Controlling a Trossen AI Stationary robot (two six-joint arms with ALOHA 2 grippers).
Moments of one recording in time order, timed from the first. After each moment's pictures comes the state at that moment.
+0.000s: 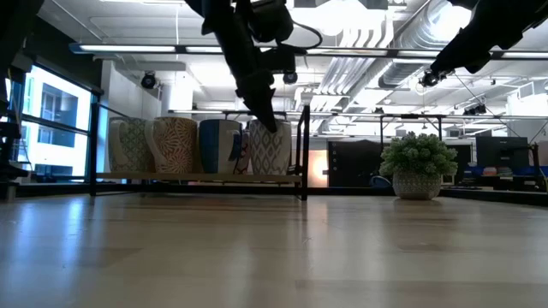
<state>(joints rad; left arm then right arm) 0.26 1.85 1.51 -0.71 -0.14 0.27 0.27 0.58 0.61 -0.60 0.36 0.34</state>
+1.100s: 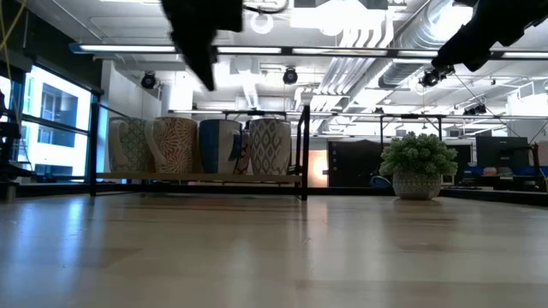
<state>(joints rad) 0.09 1.57 1.40 -1.02 -0.01 -0.01 0.27 0.57 0.61 -0.60 0.35 0.33</state>
